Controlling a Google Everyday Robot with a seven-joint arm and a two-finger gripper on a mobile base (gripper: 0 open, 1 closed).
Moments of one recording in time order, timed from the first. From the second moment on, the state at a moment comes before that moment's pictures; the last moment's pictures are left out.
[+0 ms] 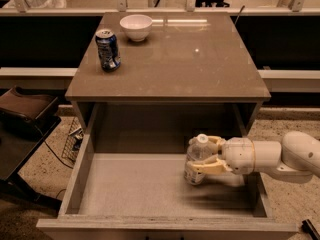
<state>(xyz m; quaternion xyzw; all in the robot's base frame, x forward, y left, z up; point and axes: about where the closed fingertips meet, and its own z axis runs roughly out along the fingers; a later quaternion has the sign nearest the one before) 0.469 -0.107 0.709 -0.50 0.59 0.40 0.50</state>
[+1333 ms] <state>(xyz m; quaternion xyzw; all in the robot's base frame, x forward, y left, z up) 0.495 -0.112 0.832 -0.49 0.60 0.39 0.50</state>
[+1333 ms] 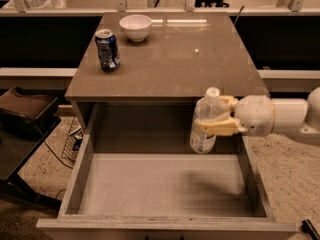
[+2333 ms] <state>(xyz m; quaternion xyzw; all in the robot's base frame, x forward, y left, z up) 0.597 -0.122 1.014 -0.43 0.62 0.38 0.53</state>
